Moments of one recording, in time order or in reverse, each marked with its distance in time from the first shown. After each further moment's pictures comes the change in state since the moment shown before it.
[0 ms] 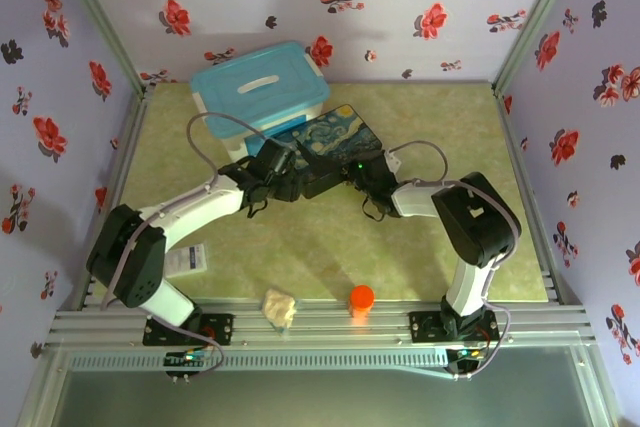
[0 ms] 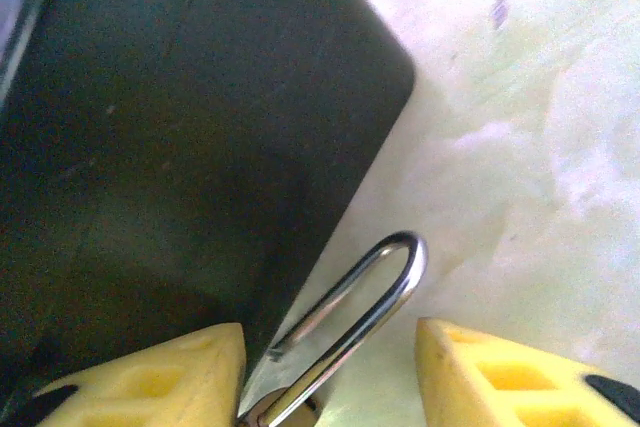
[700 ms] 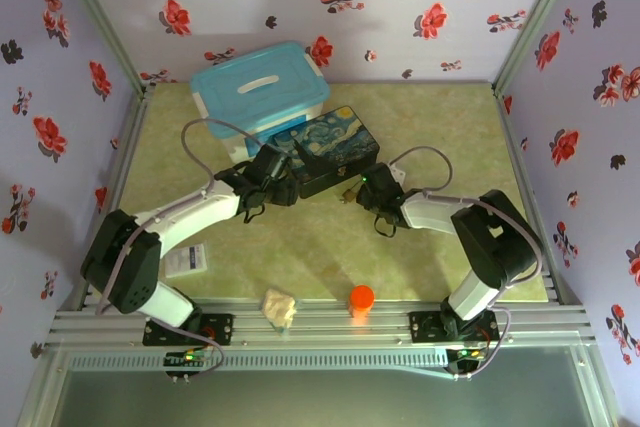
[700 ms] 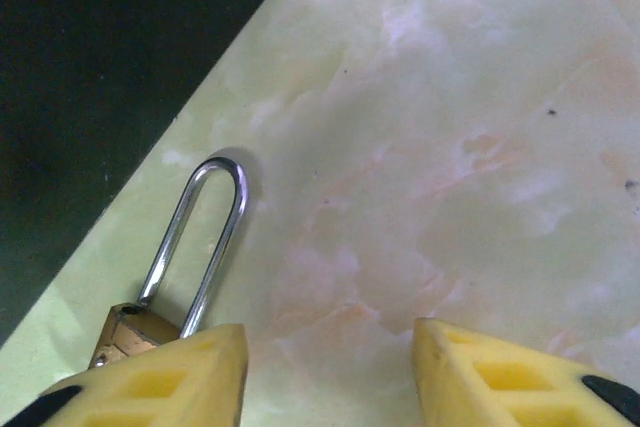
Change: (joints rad) left arm 0.000 -0.038 -0.051 0.008 0.000 -0.042; right arm 0.029 -0.171 -0.094 -0.247 0.011 -0.133
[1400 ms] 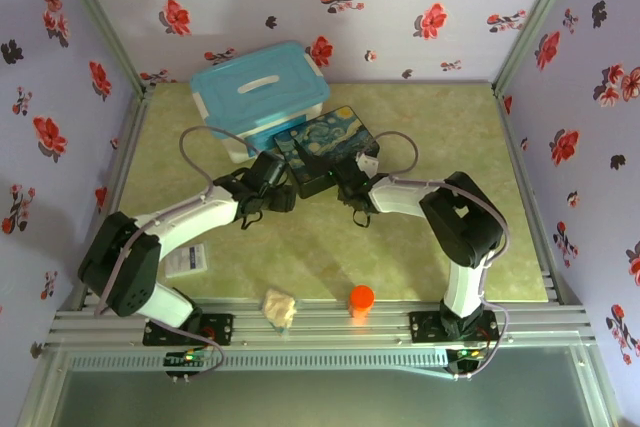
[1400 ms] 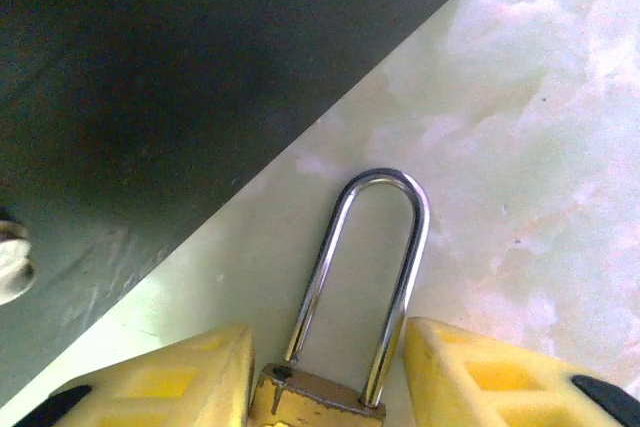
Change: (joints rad) left arm 0.000 -0.019 -0.070 0.022 0.003 -0.030; right arm 0.119 0.217 0.280 -0.191 0.158 -0.045
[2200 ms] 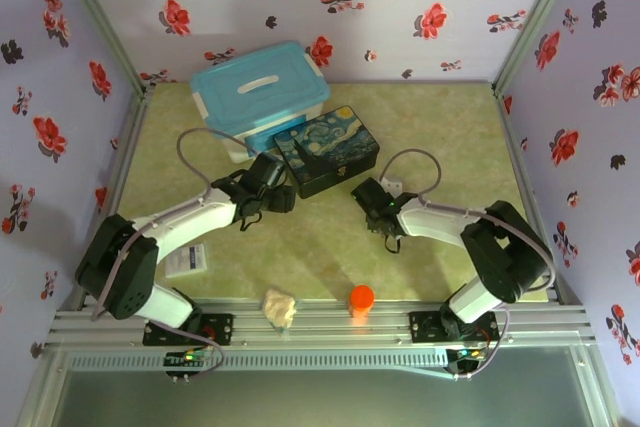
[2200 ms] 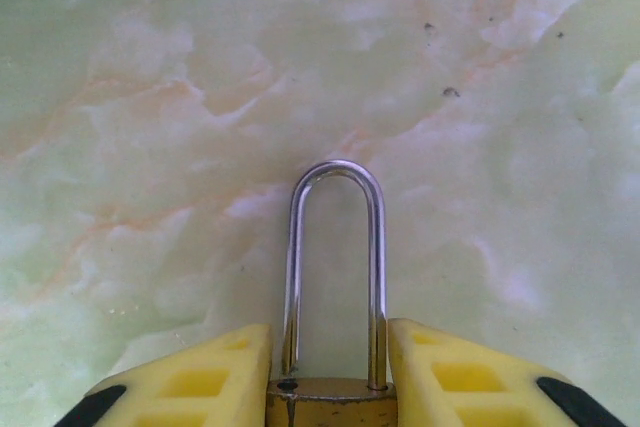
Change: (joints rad) left arm 0.001 -0.023 -0.020 0.022 0.000 -0.011; right arm -0.007 -0.314 -0.270 -0.214 0.021 -0.123
